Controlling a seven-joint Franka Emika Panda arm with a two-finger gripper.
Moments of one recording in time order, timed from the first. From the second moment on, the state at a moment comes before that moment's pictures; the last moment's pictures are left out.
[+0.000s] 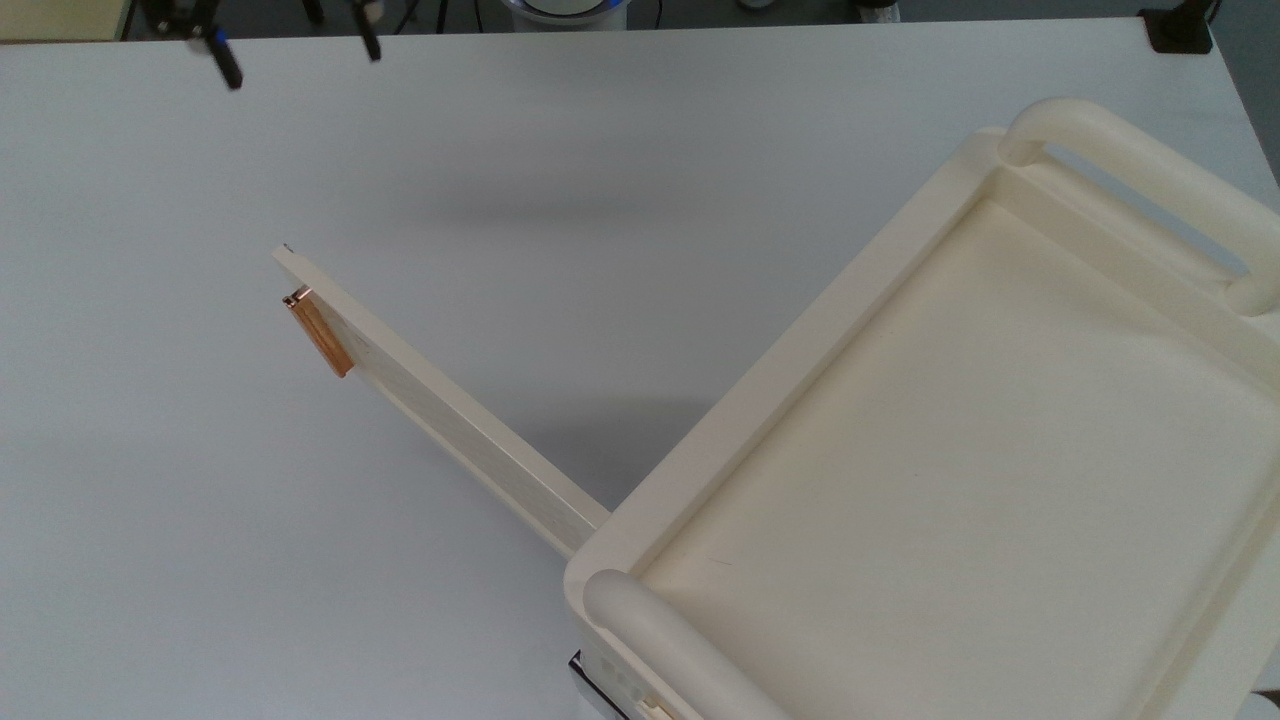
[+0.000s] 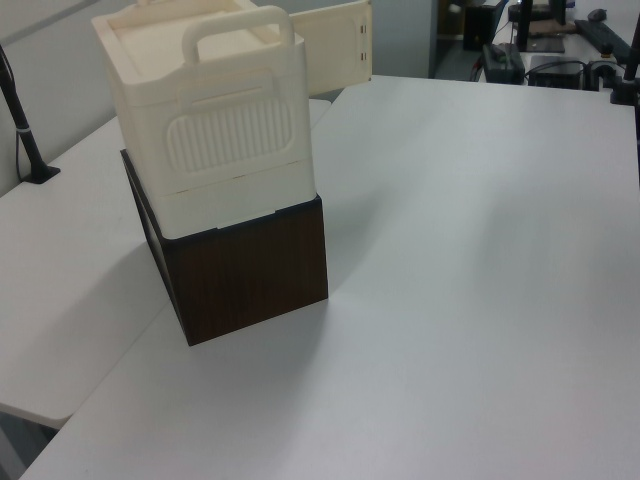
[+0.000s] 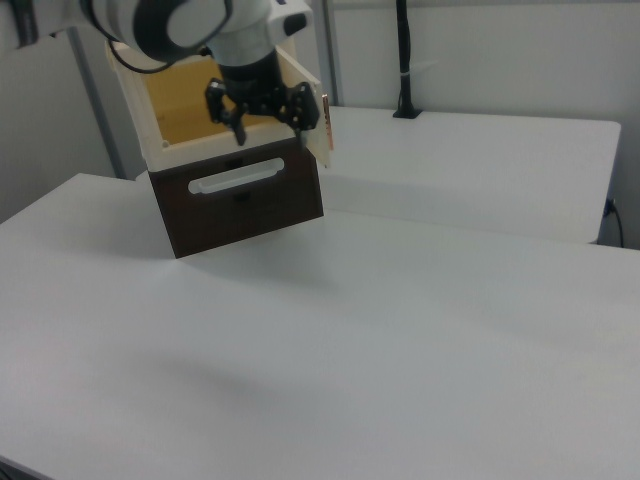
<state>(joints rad) -0.42 0.04 0.19 -1.51 0.19 1.83 -0.50</state>
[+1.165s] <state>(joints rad) 0.01 -0.03 -0.08 -1.57 0.10 1.65 -0.20</state>
